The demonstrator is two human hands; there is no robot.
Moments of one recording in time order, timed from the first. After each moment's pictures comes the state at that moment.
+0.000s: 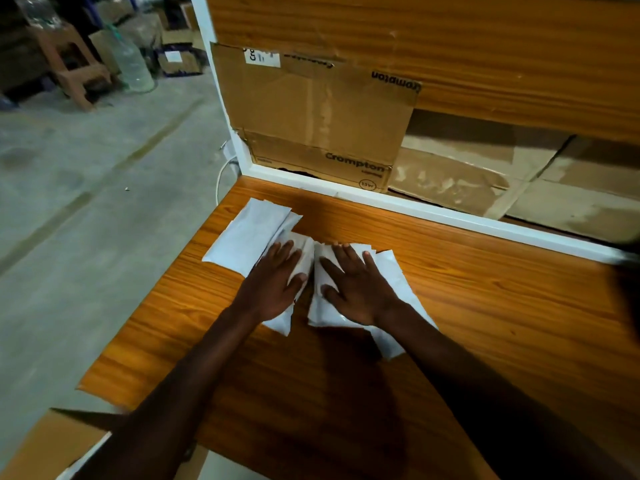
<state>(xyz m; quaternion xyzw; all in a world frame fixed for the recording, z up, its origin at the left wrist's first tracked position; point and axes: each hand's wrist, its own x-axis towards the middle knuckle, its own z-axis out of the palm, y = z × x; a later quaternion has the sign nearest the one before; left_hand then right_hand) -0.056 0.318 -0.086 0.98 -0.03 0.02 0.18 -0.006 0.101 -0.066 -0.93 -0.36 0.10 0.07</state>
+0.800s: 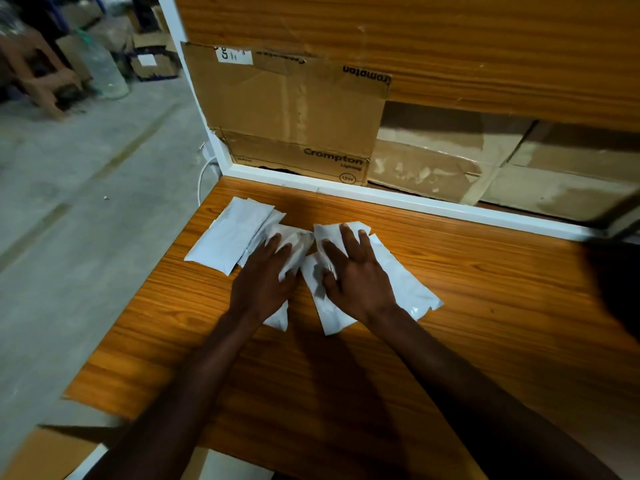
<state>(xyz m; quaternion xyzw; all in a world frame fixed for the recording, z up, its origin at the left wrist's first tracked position) -0.070 0.292 -0.065 0.97 0.00 0.09 0.21 -0.039 0.089 -0.042 -0.95 -0.25 -0.04 0.20</state>
